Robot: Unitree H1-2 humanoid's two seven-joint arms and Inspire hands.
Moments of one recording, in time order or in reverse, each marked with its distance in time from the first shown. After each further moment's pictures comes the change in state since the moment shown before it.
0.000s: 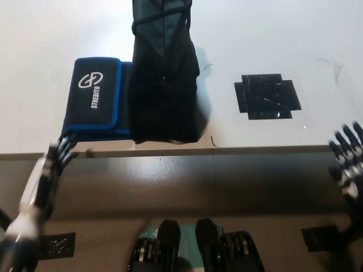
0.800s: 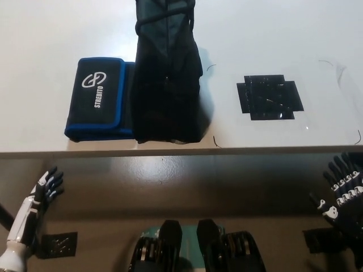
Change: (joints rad) left_arm 0.036 0.026 0.005 0.207 0.003 -0.185 -0.032; right_arm -0.005 0.000 0.027 0.203 -0.113 -0.107 -0.042
